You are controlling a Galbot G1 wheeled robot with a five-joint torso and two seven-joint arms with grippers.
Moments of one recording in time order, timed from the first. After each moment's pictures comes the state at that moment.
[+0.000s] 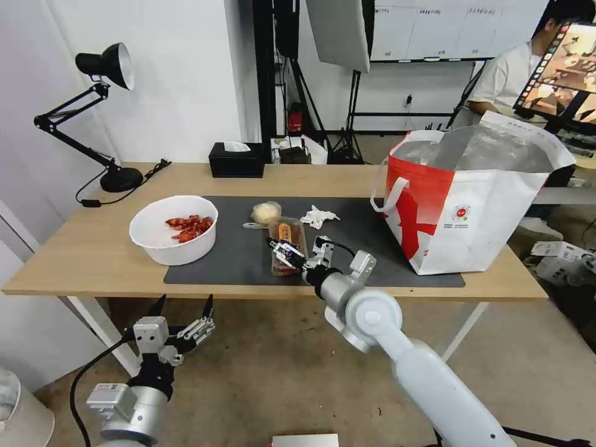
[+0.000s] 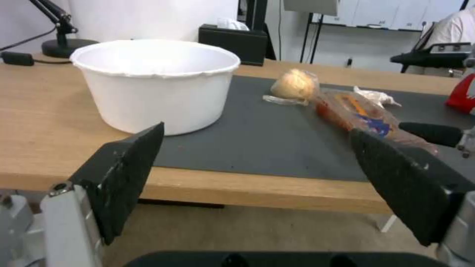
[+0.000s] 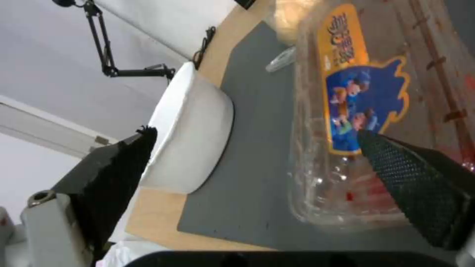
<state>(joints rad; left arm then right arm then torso) 1.80 -1.43 -0.64 -2.35 -0.26 0.11 0.01 -0.83 1.22 -0.07 1.88 1.46 -0.27 0.45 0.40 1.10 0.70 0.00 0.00</state>
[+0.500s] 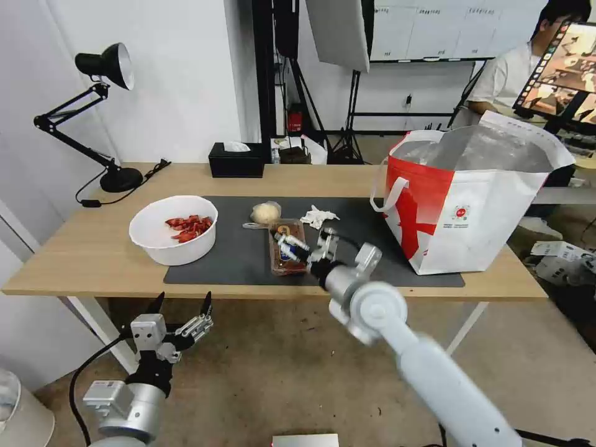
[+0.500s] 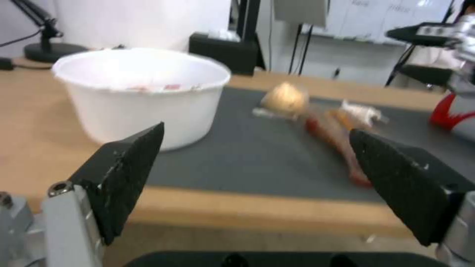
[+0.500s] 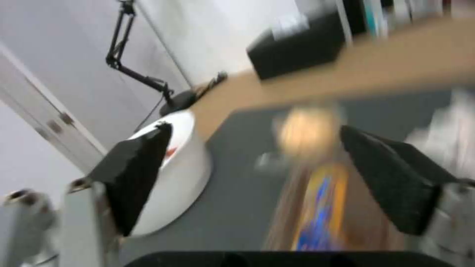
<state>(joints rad) 1.73 -1.38 -0.64 -2.34 -0.36 0.14 0.00 -0.59 1.11 -0.15 1.76 1.10 -0.28 0.20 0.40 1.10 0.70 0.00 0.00</state>
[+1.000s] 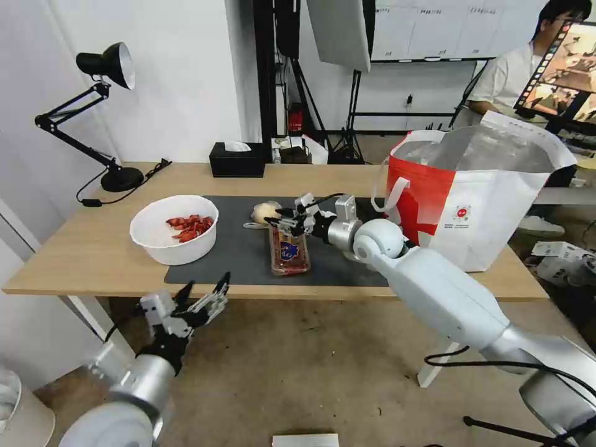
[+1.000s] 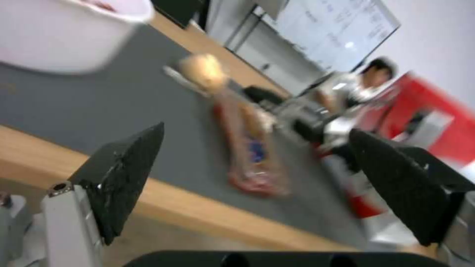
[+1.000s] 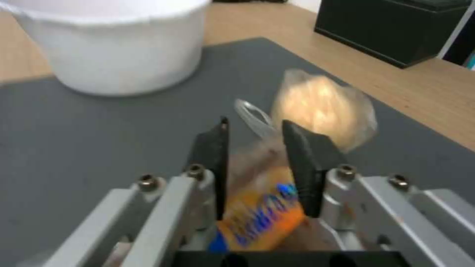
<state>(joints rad) 1.59 -1.29 -0.60 -2.36 -0.98 0.36 -0.13 -0.29 1.12 -0.37 1.31 0.68 -0.26 -0.39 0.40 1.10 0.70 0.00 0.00</state>
